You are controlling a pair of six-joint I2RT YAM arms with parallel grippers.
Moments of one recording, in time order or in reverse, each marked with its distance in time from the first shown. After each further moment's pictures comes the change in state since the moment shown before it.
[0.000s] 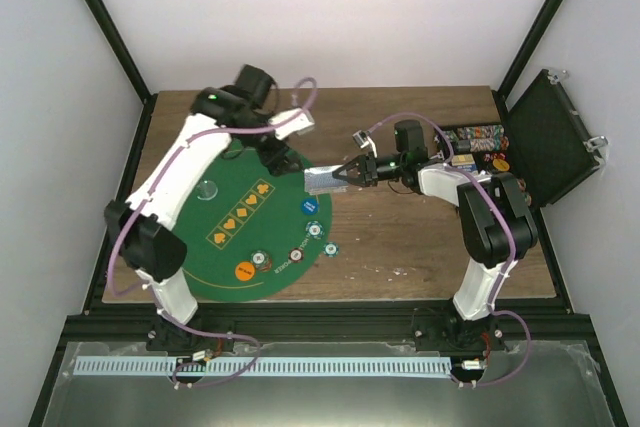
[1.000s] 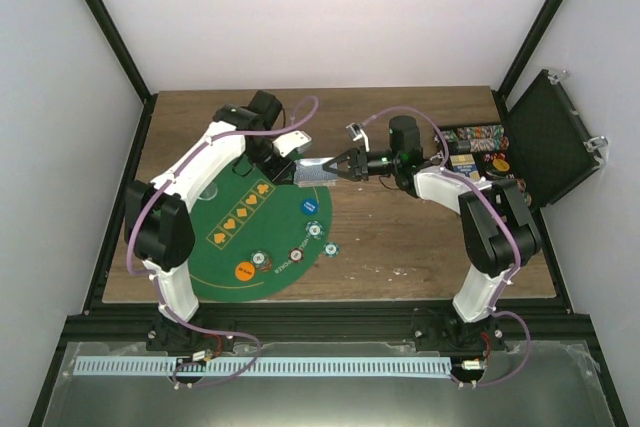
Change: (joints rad) left arm 0.060 0.054 -0.226 0.115 -0.008 -0.221; right arm 0.072 -0.061 -0.006 0.146 0.116 0.174
